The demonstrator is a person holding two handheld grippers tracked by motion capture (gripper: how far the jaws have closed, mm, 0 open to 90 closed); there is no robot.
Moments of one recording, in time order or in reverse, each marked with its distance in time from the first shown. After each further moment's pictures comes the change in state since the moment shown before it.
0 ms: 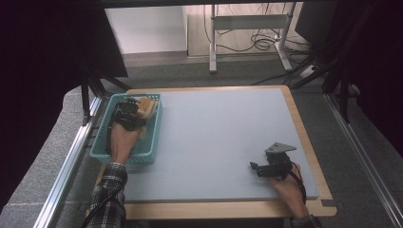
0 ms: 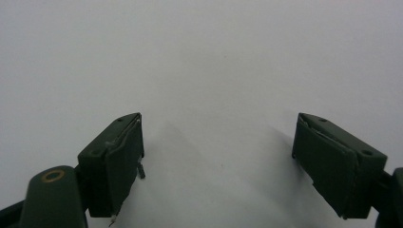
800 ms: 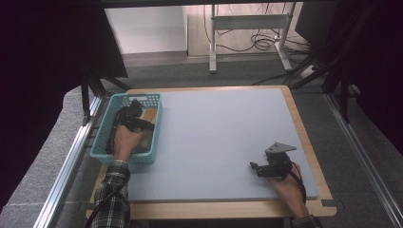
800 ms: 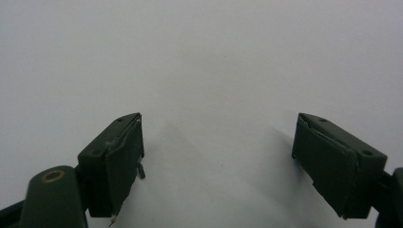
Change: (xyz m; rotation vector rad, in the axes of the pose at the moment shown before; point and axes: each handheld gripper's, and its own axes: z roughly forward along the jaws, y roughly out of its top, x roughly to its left) left arm 0.008 0.001 0.037 0.126 -0.138 -0.088; right arm 0.000 0.000 0.000 0.000 0.000 0.000
